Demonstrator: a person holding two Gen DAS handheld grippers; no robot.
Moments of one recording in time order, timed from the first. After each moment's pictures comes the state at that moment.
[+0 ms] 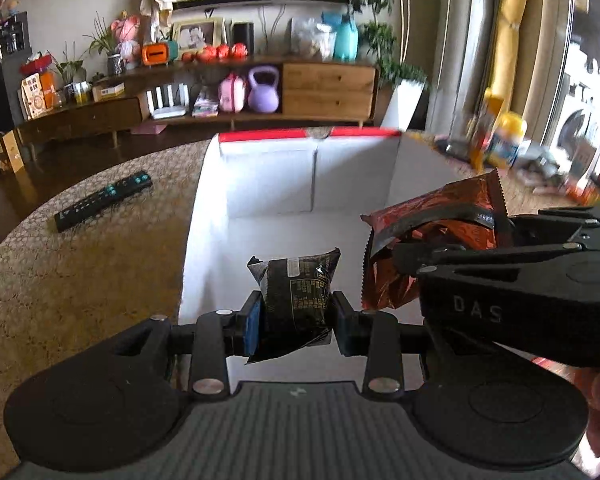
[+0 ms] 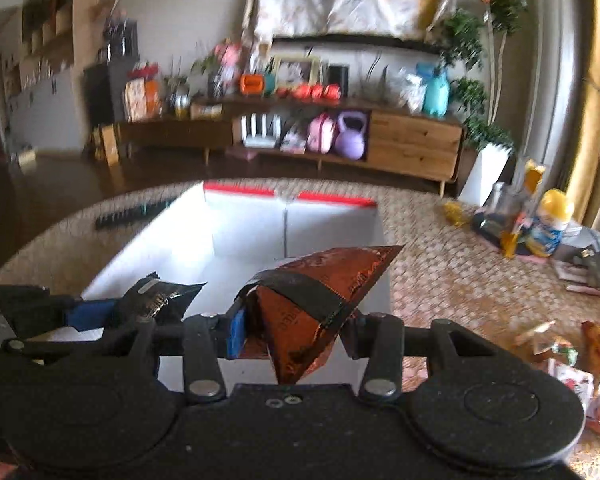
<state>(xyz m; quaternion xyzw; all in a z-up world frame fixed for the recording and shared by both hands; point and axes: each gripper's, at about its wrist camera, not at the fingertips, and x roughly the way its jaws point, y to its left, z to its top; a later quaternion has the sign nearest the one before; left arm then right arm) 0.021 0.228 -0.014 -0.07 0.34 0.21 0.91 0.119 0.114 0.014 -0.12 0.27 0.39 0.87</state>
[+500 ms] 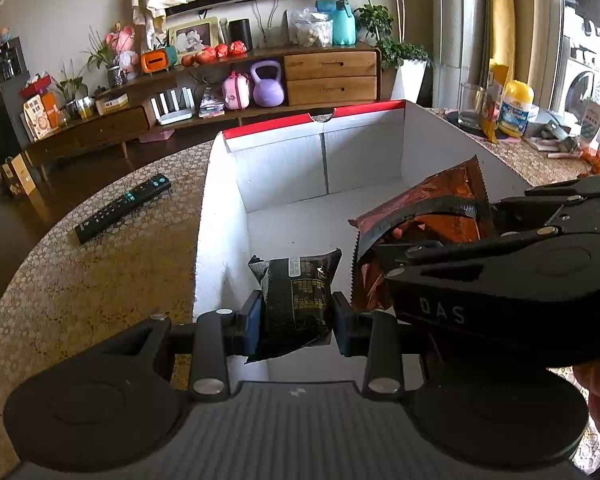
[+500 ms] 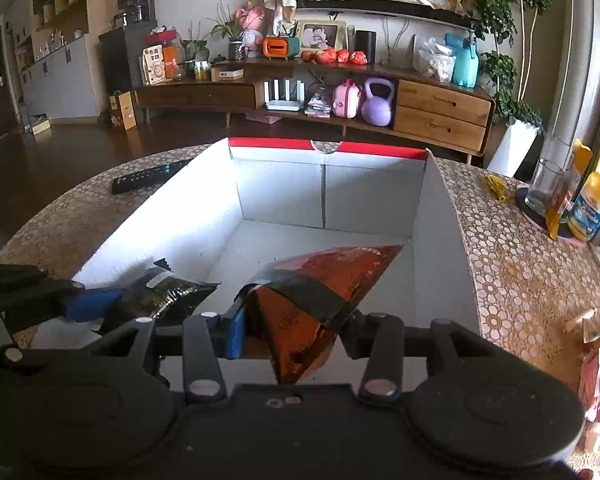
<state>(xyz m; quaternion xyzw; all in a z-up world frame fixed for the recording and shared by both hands) 0.017 0.227 -0.017 -0.03 0.36 0.22 0.91 0.106 0.144 -0.008 -0.15 0.31 0.41 0.84</state>
